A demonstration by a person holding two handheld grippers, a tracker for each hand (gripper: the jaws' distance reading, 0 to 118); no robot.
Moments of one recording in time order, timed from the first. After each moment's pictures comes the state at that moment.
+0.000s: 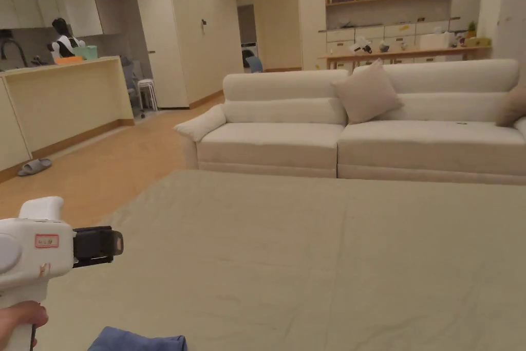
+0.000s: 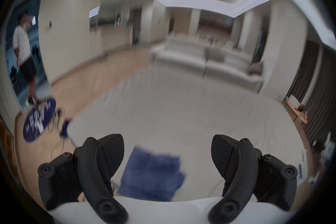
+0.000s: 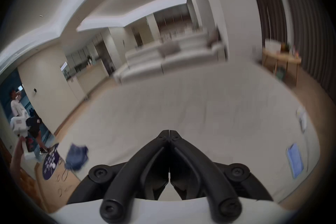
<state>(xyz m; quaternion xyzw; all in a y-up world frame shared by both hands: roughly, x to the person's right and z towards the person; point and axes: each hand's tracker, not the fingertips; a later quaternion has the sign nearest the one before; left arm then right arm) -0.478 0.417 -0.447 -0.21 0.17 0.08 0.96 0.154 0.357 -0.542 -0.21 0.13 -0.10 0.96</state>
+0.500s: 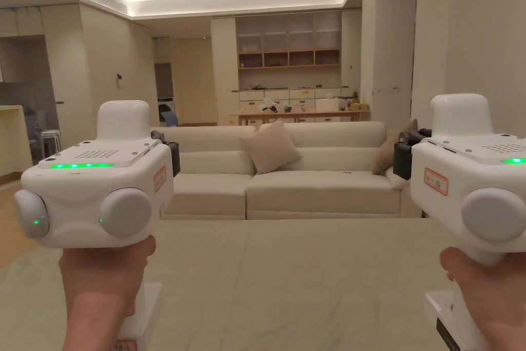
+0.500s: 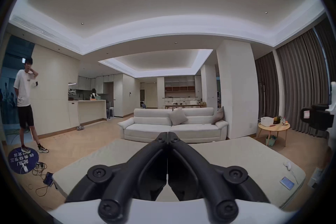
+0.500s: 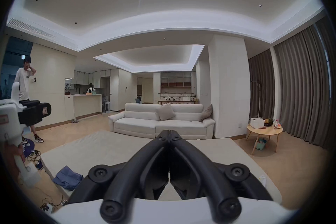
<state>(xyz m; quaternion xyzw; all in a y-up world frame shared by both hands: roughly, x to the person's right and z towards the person) -0.191 0.528 -0.364 0.04 0.09 -0.03 0.99 0.138 0.525 -0.379 0.03 0.09 0.00 1.00</state>
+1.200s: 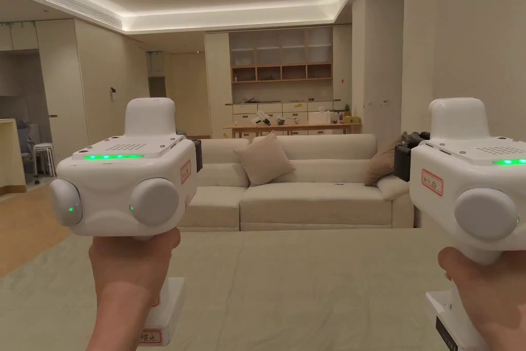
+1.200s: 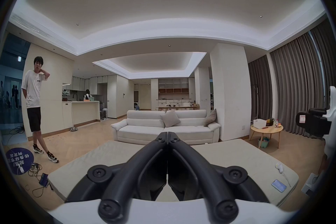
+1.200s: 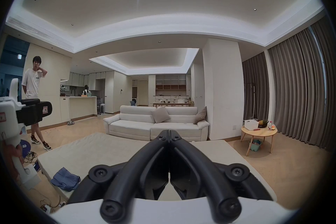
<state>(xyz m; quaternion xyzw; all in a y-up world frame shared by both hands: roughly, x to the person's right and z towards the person) -0.162 0.543 -0.356 0.05 0.05 -0.02 1.00 0.147 0.532 -0.366 0.04 0.07 0.01 1.00</state>
